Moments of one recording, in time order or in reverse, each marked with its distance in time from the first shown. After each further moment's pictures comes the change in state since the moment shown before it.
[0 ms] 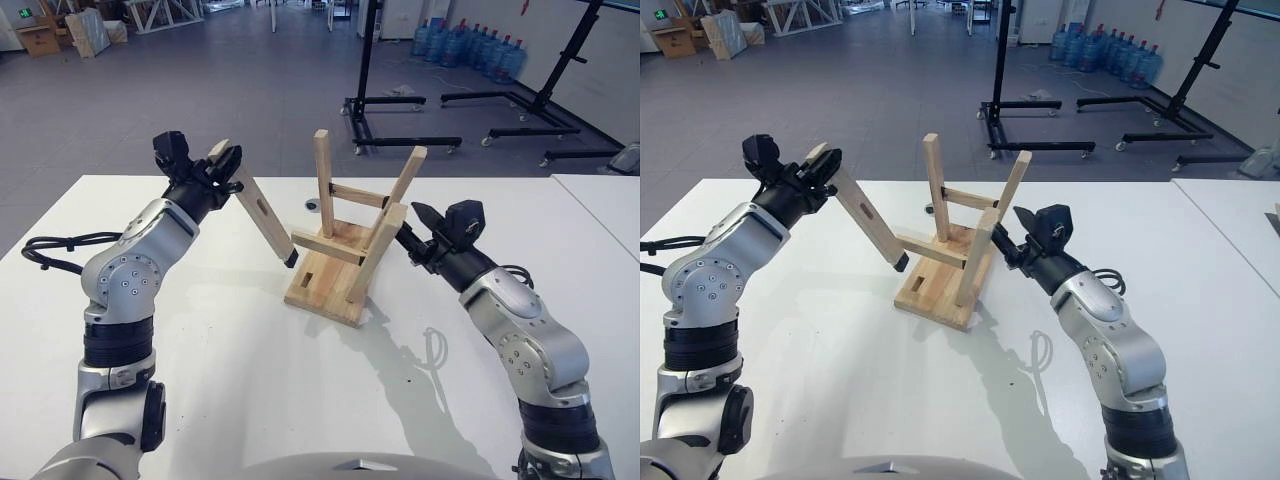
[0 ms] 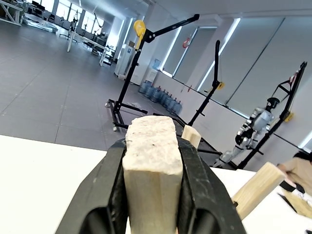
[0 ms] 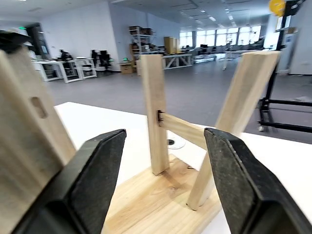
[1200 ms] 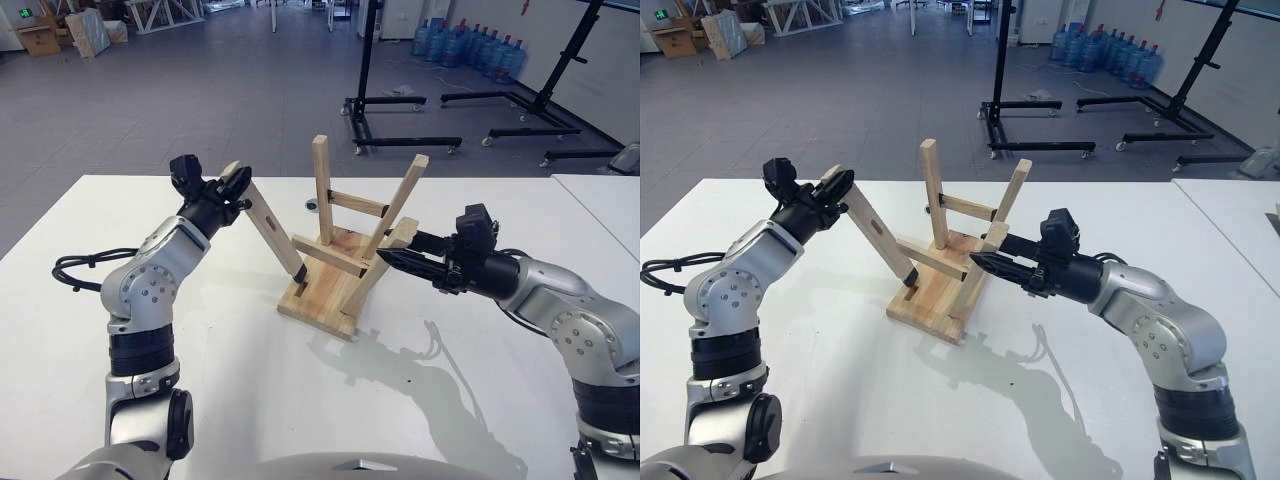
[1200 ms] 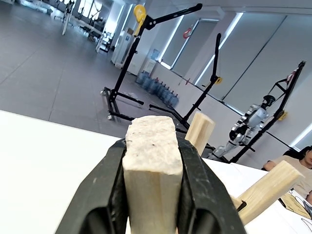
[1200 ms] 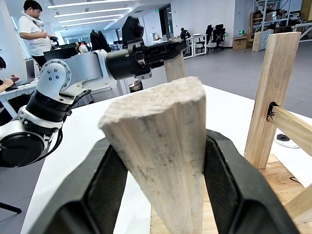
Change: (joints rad) left arm 0.037 -0.160 0.090 -0.009 0.119 0.093 -0.084; right arm -0.053 -0.247 -0.097 0.113 0.303 0.150 0.609
